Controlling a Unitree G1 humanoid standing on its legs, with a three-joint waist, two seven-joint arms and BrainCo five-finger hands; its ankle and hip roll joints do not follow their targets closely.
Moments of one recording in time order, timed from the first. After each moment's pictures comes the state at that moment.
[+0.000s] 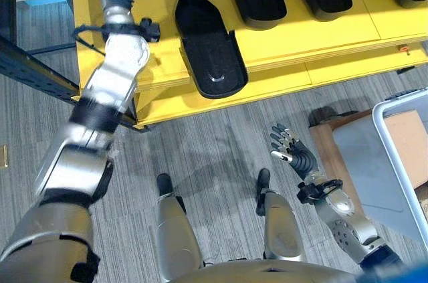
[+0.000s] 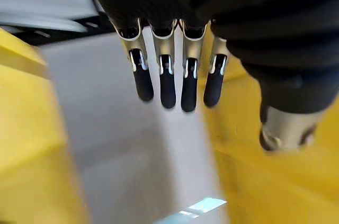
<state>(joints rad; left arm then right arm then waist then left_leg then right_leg) -0.76 0.74 -0.25 0.07 -0.08 -0.18 0.61 0.07 -0.48 0.39 0.03 0.70 -0.15 0.00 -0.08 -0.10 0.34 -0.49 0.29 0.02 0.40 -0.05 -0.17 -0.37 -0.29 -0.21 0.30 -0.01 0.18</state>
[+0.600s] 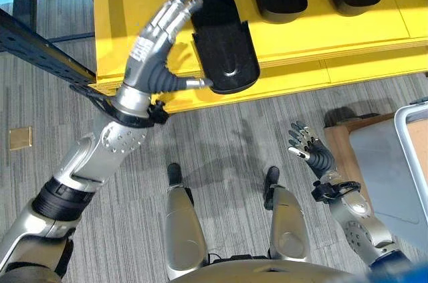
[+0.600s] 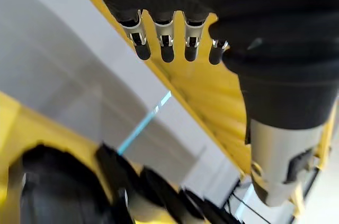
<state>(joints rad) -0.33 0.87 -0.21 -0.38 0.29 -0.21 0.32 0.11 -0.49 0.30 0.02 0.69 -0.17 0.02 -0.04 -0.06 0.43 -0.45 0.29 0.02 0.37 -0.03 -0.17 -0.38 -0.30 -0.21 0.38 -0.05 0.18</state>
